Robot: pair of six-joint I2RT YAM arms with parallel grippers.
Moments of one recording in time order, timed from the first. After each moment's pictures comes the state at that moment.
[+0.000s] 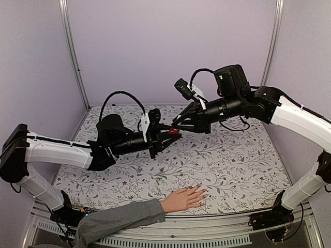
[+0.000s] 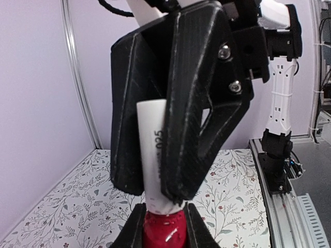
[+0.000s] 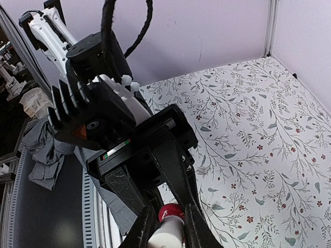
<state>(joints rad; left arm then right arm) -0.98 1.48 0.79 0.79 0.32 0.12 0.91 1.47 1.50 -0.53 -0.51 -0.06</state>
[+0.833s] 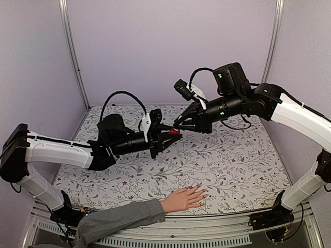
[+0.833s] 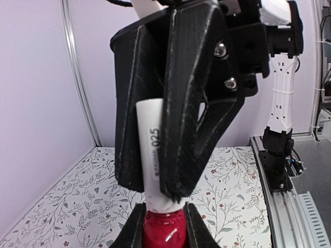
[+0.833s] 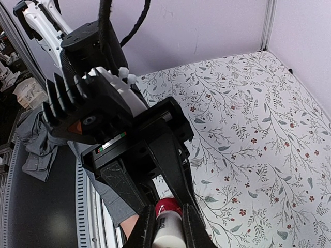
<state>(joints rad) -0.99 1.49 0.80 0.77 0.32 0.13 0.91 1.49 1.55 -0.62 -0.48 -0.12</state>
